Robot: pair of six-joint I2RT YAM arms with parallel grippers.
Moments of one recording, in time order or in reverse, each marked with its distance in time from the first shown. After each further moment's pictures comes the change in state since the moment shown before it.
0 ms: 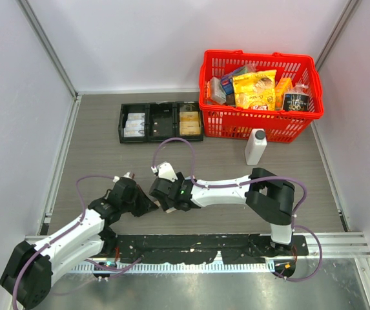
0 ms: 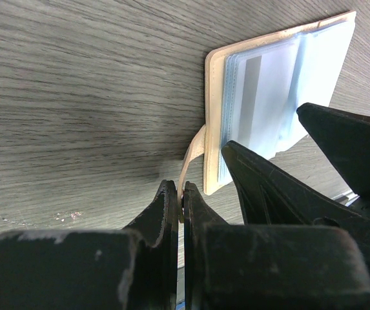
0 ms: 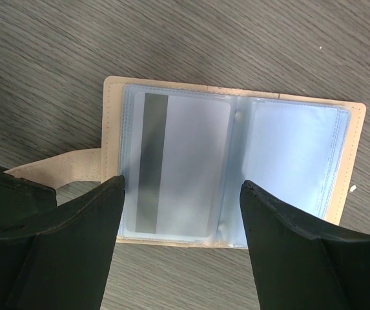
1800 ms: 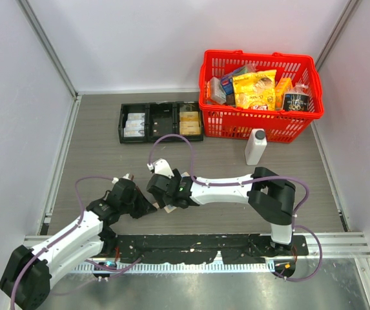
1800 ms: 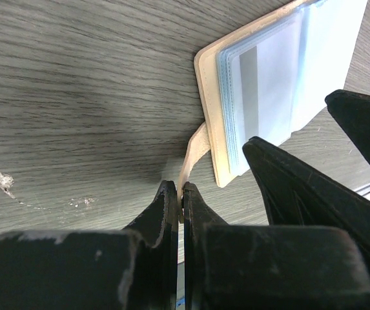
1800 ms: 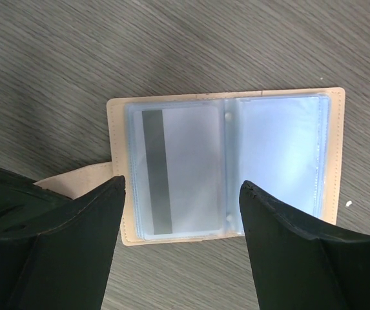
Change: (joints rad) left arm -0.002 -0.041 0.000 -0.064 -0.001 0.013; right arm -0.005 -0.007 0.051 -0.008 -0.013 -0.042
